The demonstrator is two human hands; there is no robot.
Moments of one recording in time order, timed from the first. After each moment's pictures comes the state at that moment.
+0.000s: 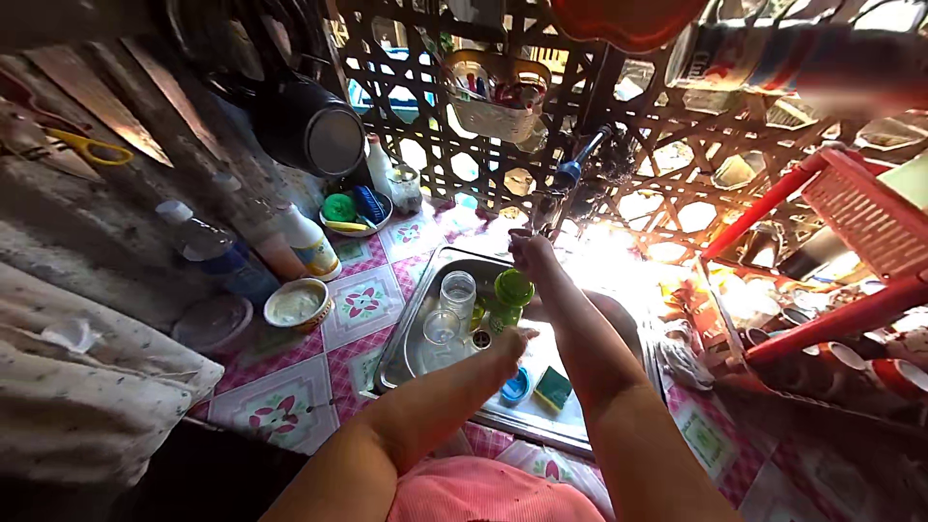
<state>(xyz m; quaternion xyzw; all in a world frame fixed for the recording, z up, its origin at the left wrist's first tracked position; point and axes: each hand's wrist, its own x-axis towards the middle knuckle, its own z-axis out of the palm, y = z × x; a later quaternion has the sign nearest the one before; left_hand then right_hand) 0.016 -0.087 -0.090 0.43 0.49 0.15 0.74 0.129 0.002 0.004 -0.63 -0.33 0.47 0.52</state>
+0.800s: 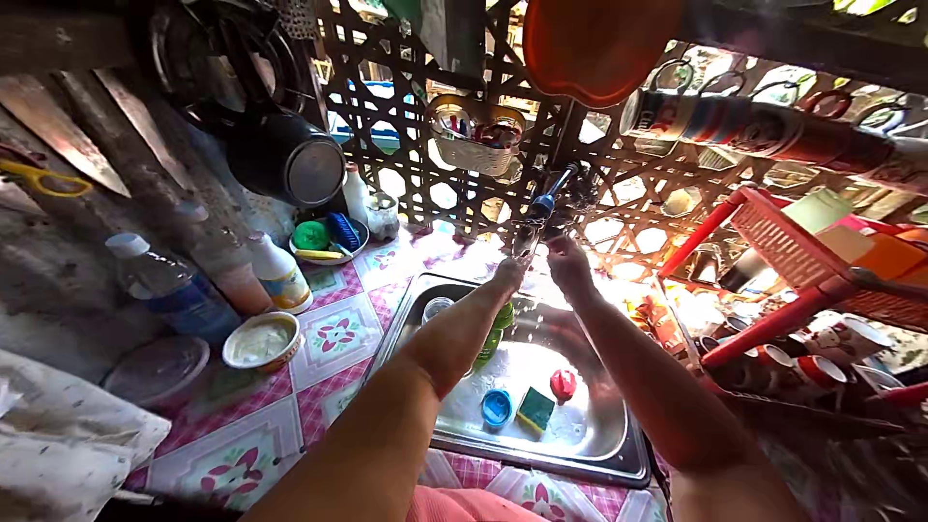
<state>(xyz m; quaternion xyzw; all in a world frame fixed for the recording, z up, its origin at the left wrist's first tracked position) 0.102 0.050 -0.021 0.67 0.35 0.27 0.59 0.163 -0.066 0.089 -0.76 -0.48 0.14 0.41</state>
